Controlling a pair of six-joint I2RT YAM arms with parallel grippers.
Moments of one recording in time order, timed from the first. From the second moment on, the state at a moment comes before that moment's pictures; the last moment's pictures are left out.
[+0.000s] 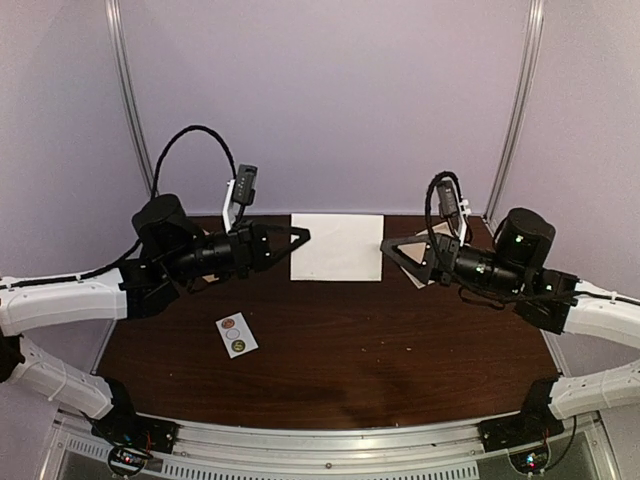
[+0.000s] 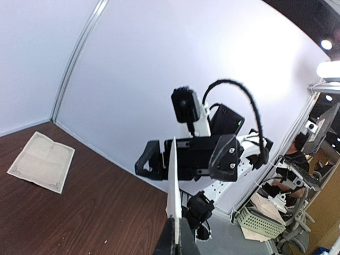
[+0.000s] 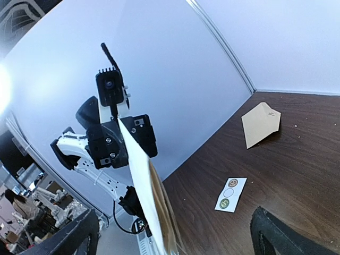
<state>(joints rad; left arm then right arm) -0.88 1.25 0.86 0.52 0.54 -0.58 0.83 0.98 0.76 0.24 -0.38 0.65</state>
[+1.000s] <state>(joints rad) -0.88 1.24 0.79 0.66 0.42 -0.69 0.91 1.10 0.79 0.44 -0.32 0.75</state>
